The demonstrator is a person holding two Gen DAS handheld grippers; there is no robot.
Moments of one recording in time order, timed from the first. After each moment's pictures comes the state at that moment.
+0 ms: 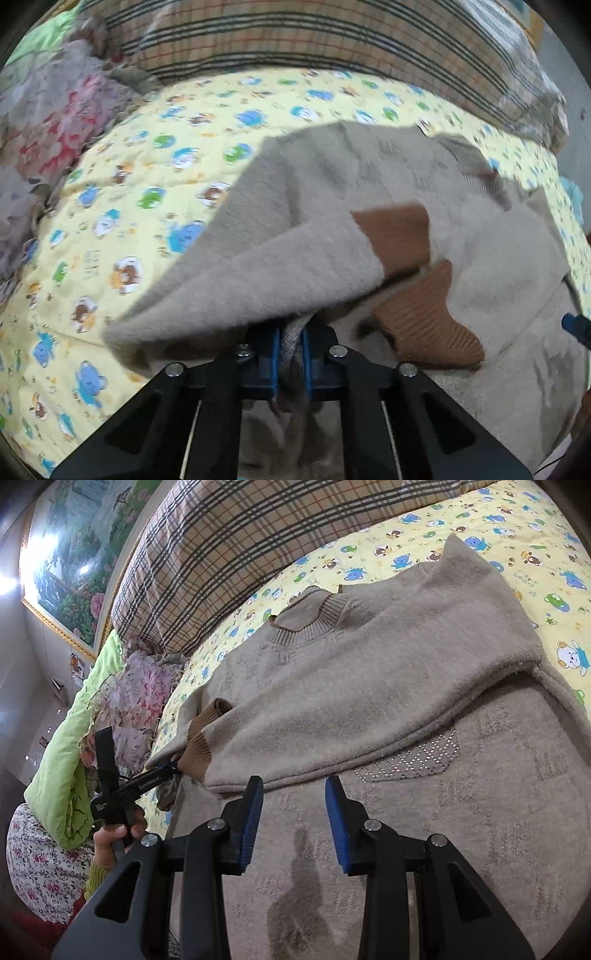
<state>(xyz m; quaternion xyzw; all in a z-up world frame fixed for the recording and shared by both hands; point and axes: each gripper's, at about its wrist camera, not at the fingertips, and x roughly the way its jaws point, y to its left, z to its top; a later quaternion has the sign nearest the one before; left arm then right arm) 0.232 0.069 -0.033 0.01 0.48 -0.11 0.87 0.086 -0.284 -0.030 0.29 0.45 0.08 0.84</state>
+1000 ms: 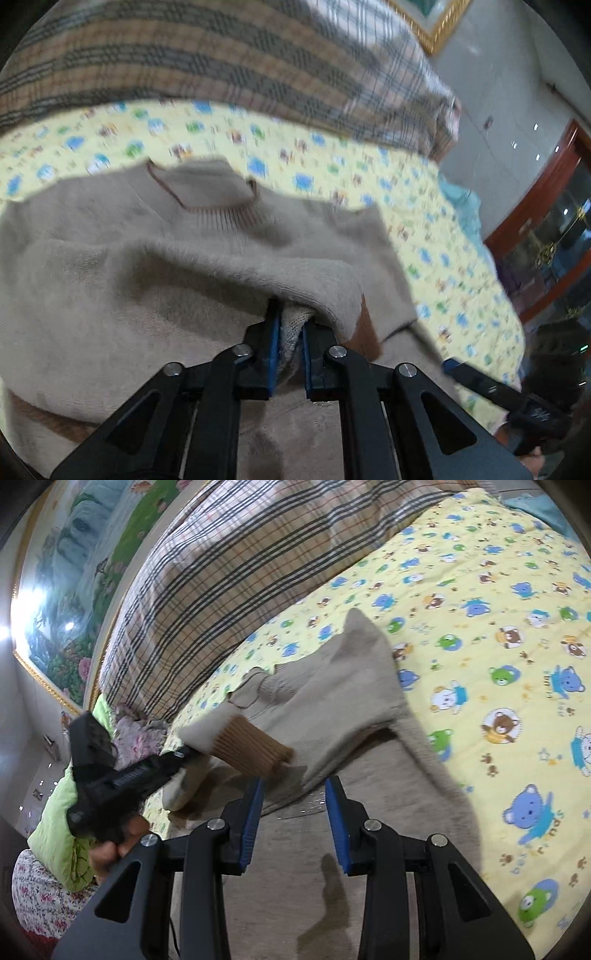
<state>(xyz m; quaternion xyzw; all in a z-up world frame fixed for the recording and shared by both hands) 0.213 -0.167 -0.010 -0.06 0.45 -0.31 0.83 0.033 -0.369 0.004 0.33 0.37 -0.01 0.87</state>
